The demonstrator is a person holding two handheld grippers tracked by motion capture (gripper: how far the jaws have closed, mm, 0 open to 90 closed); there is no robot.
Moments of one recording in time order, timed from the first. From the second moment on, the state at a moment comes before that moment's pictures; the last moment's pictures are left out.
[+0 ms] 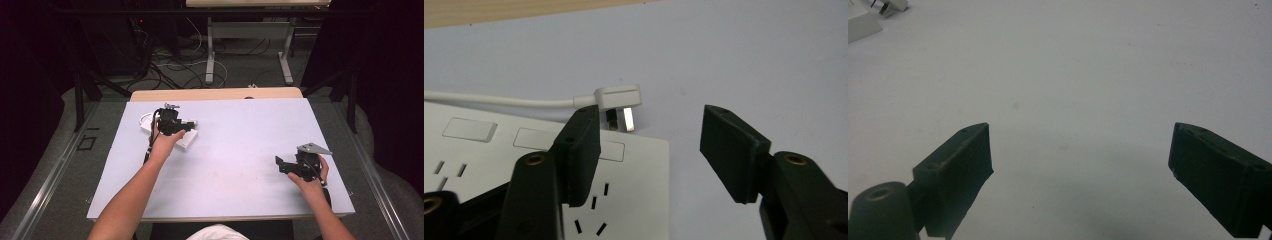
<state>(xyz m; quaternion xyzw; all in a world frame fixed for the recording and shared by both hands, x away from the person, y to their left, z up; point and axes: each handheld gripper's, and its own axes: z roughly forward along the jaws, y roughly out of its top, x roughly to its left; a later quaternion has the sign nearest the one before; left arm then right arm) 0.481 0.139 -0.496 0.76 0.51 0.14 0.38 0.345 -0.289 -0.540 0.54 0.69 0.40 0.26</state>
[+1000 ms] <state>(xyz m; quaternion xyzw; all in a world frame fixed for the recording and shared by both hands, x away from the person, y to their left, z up) 0.437 0.136 -0.466 0.78 0.44 0.15 0.41 0.345 -0.289 -0.538 0.54 0.69 0.41 0.26</state>
